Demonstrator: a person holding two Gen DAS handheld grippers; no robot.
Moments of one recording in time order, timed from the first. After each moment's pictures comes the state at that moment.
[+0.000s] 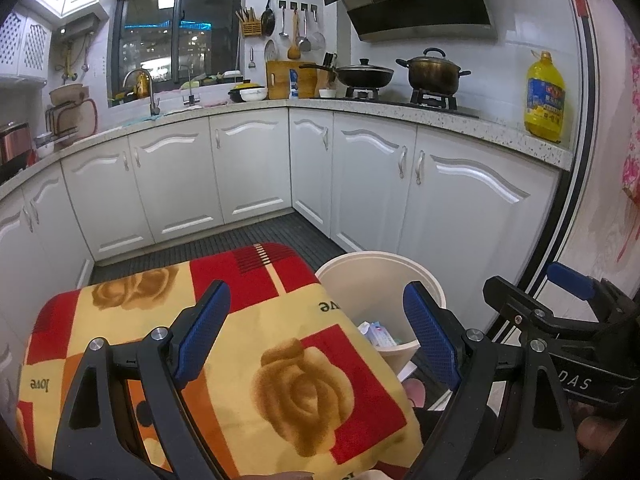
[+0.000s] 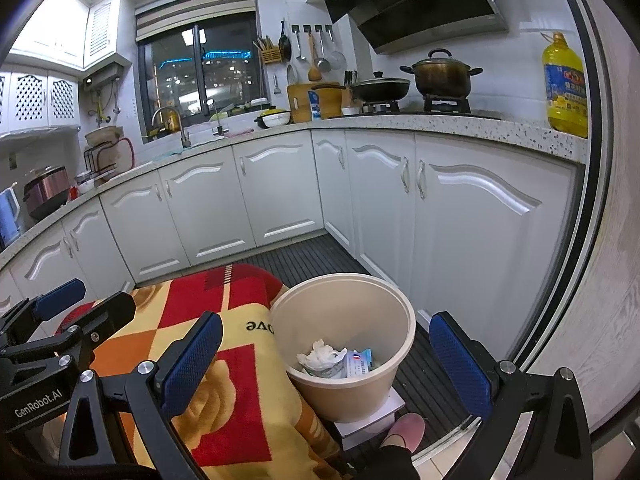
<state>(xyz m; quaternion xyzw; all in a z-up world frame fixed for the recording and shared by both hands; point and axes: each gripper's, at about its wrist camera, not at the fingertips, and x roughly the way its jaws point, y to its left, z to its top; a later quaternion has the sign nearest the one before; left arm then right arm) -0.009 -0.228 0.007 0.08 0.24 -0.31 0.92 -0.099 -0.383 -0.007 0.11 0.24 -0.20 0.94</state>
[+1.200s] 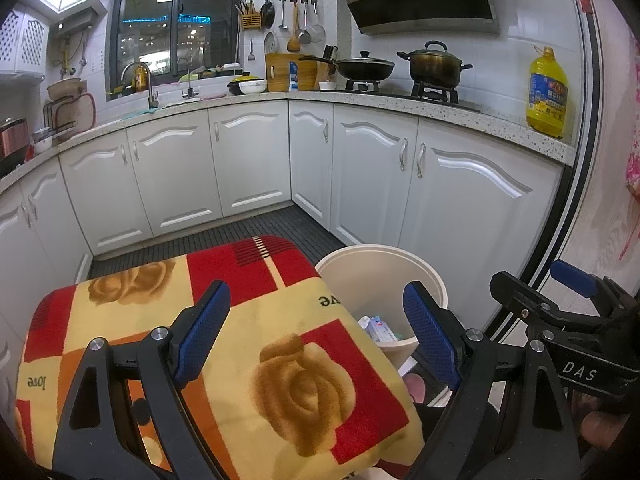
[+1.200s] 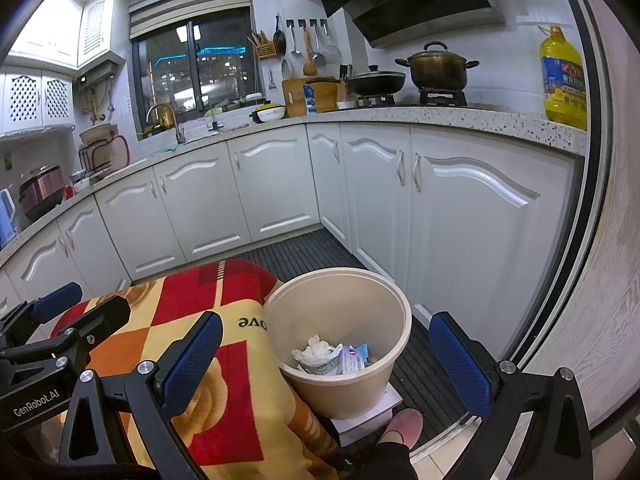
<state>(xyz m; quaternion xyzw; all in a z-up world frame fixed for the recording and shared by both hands) -0.003 -0.231 0.001 0.08 0.25 -0.31 0.91 -0.097 -0.391 -0.013 0.11 0.24 -0.21 0.94</state>
